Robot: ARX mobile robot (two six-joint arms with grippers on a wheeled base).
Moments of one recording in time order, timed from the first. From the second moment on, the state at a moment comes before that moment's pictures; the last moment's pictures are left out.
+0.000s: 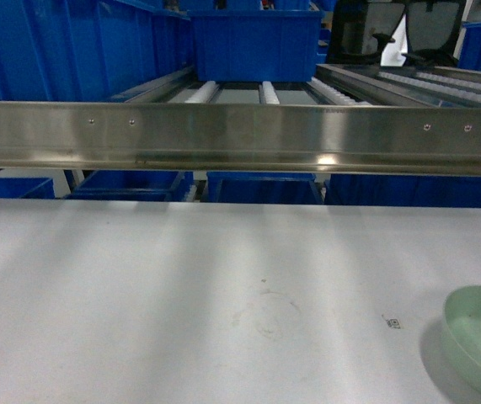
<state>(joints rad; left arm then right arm) 0.00 0.01 0.01 0.00 0.00 0.00 -0.13 0.50 0.16 0.21 -0.18 0.03</state>
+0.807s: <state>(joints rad) 0.00 0.01 0.01 0.00 0.00 0.00 -0.04 1.57 0.63 0.30 -0.04 -0.10</state>
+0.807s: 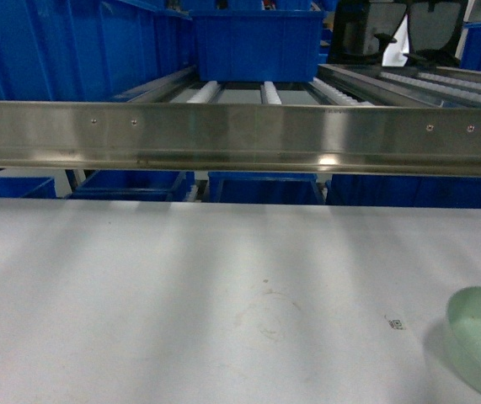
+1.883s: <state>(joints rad) 0.00 0.01 0.01 0.00 0.00 0.00 -0.13 1.89 0.61 0.33 -0.11 0.11</state>
